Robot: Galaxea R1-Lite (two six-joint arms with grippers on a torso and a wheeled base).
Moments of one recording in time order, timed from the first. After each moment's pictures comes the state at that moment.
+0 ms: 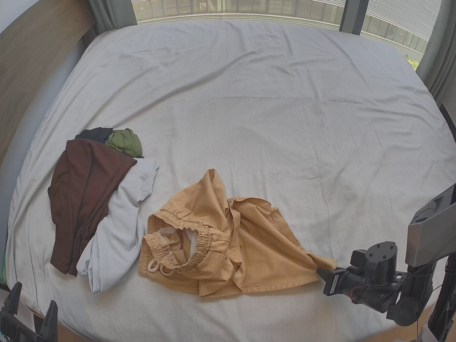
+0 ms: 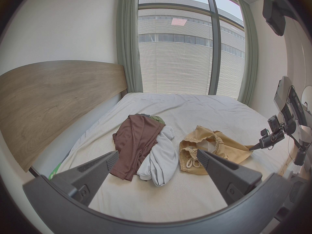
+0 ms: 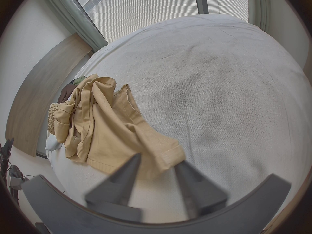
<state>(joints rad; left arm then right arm) 0.00 0.02 -0.02 0.00 0.00 0.00 0.56 2.14 -0.03 -1.54 -0.18 0.45</state>
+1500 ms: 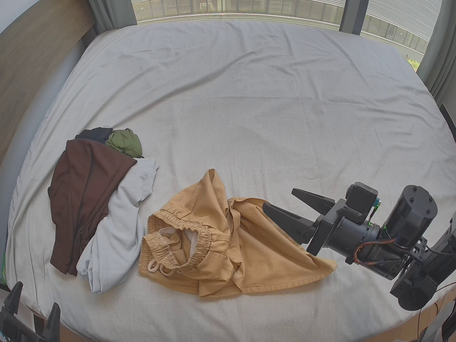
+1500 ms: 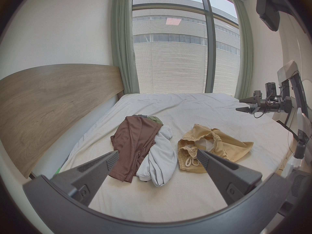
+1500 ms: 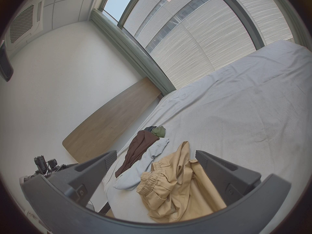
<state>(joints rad) 0.00 0.02 -0.02 0.00 -0.02 0.04 0.71 1.81 -0.38 -1.50 0.13 0.35</state>
